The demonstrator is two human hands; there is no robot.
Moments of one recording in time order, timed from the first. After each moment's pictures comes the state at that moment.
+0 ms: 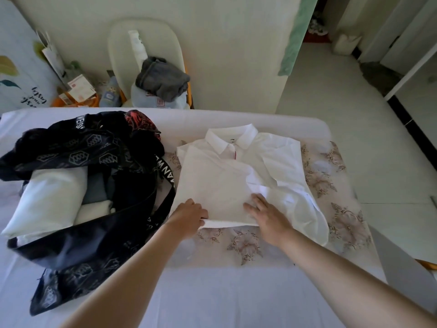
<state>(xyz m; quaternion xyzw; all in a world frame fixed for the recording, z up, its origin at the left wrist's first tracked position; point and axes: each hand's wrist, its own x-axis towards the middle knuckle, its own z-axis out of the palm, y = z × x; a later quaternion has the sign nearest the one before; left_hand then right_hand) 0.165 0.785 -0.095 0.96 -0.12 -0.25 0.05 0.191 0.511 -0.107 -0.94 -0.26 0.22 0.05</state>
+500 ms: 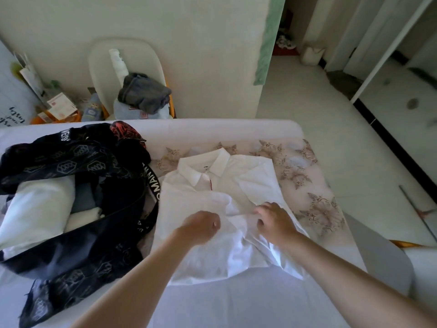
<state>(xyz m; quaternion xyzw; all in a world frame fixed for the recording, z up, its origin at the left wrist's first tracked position) 0.139 0.724 -0.066 0.94 -0.09 -0.28 0.19 0.146 0.473 -0.082 -0.98 -0.11 0.14 0.13</state>
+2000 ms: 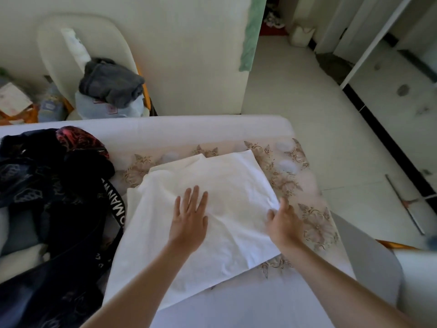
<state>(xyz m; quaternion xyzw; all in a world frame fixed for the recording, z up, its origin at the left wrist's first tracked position) 0.209 0.688 -0.134 0.99 -0.10 -0.04 0.06 0.209 0.422 -0.126 -0.98 0.17 0.05 0.10</state>
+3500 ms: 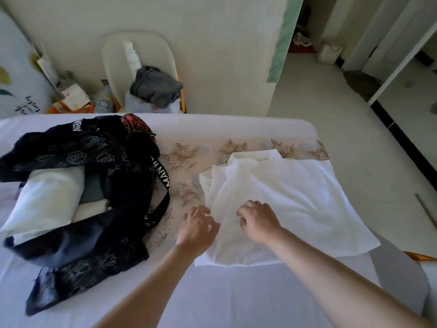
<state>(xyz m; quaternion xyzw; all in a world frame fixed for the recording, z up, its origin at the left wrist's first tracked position) 0.105 0.737 -0.096 0.97 -0.02 -0.05 0.22 0.159 0.533 -0.082 -0.96 -0.21 0.15 0.08</state>
